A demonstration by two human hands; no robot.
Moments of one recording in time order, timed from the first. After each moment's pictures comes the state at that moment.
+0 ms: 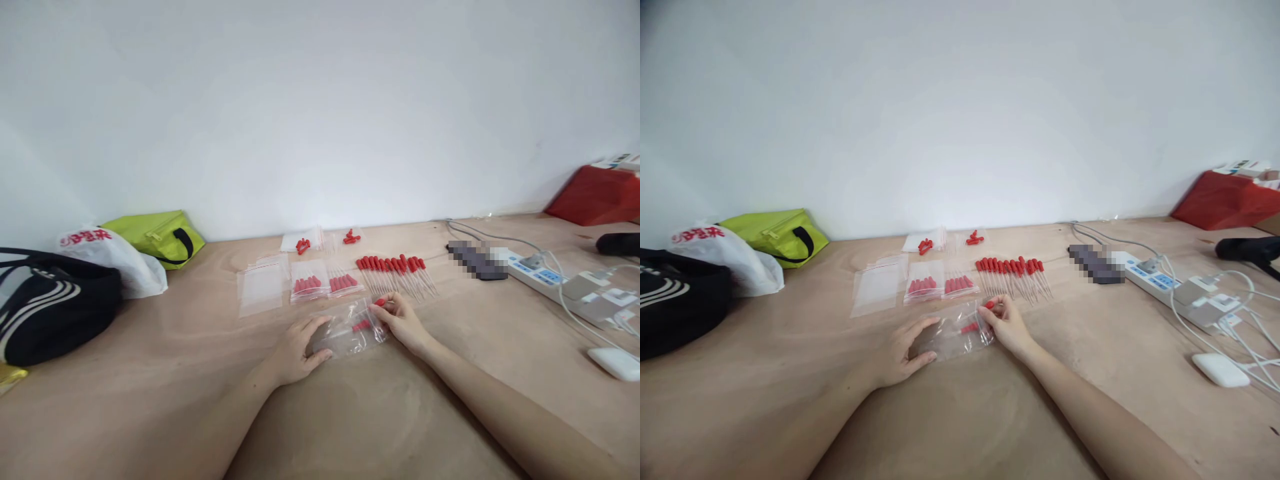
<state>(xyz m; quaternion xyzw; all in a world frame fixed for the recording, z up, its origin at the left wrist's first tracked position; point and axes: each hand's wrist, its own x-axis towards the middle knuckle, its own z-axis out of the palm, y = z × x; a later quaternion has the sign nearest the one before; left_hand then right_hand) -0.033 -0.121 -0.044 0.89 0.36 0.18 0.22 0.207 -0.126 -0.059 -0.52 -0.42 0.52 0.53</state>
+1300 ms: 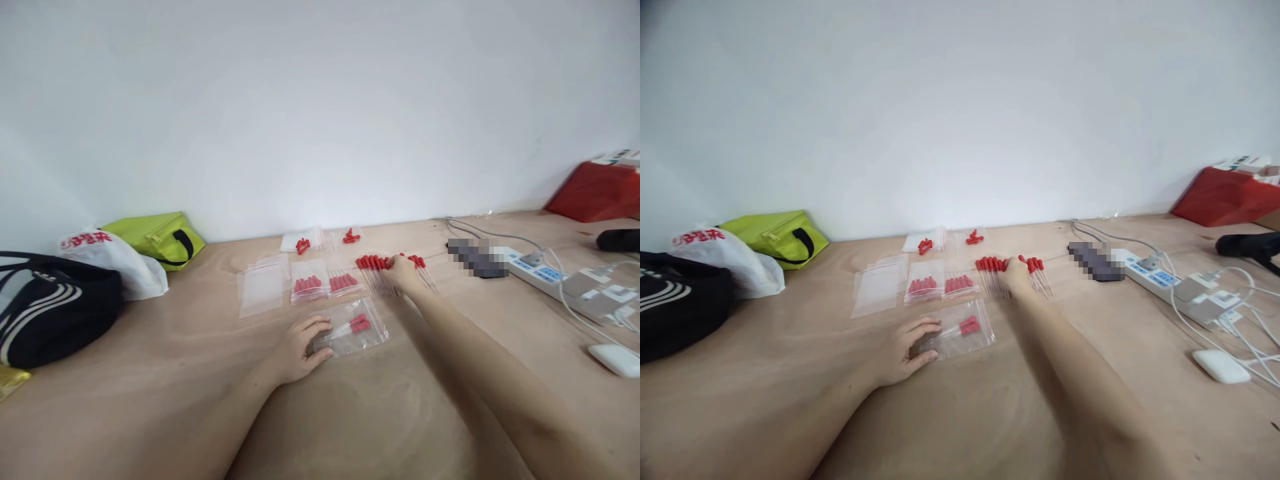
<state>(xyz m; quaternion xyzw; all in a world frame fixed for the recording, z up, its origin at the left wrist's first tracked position) -0.033 -0.117 -0.048 0.90 0.34 0.19 0.20 0.259 -0.027 -0.047 -0.77 -0.54 0.13 0.31</state>
